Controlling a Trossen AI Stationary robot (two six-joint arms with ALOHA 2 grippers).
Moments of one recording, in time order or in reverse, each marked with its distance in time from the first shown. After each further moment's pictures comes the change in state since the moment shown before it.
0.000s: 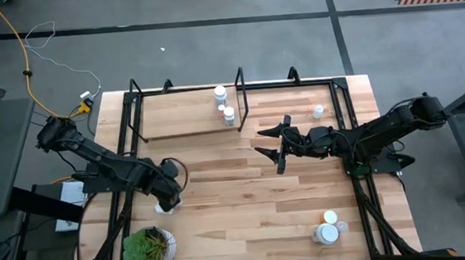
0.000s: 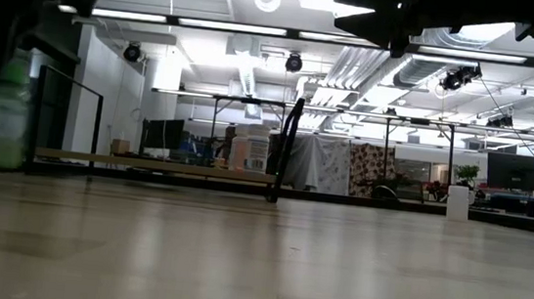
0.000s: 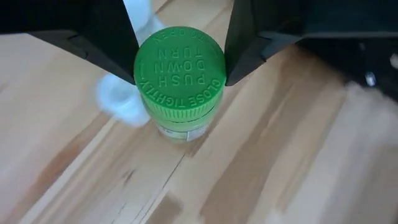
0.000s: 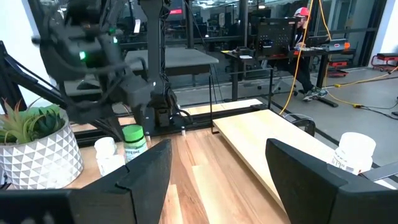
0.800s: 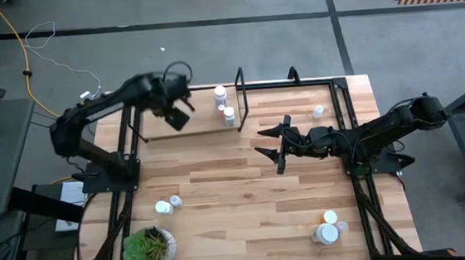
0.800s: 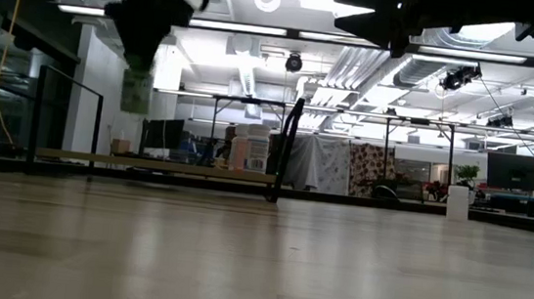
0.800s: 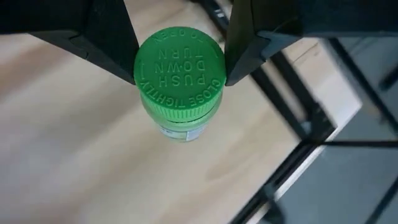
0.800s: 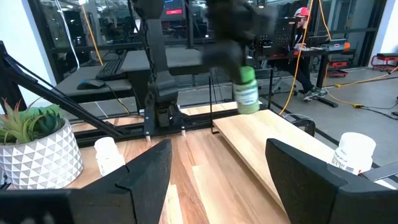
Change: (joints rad) left arm 0.942 0.178 0.511 -0.267 -0.215 0.696; right arm 0.000 0.000 0.000 0.000 0.000 0.000
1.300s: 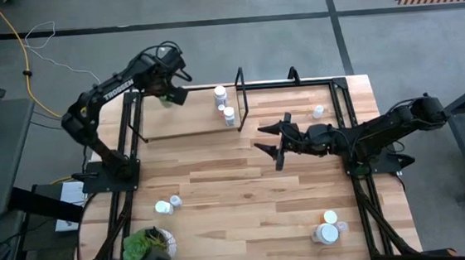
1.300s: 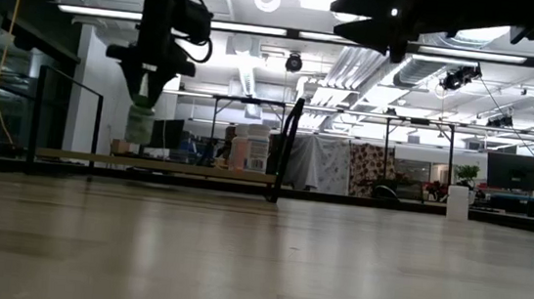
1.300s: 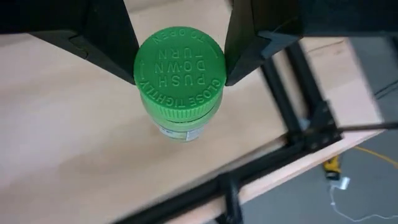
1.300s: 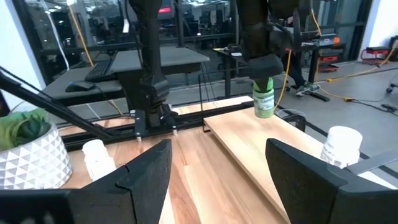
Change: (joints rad) left arm 0.330 0.159 -0.001 0.204 0.071 0.027; right arm -0.036 0.000 0.000 -0.010 0.000 0.027
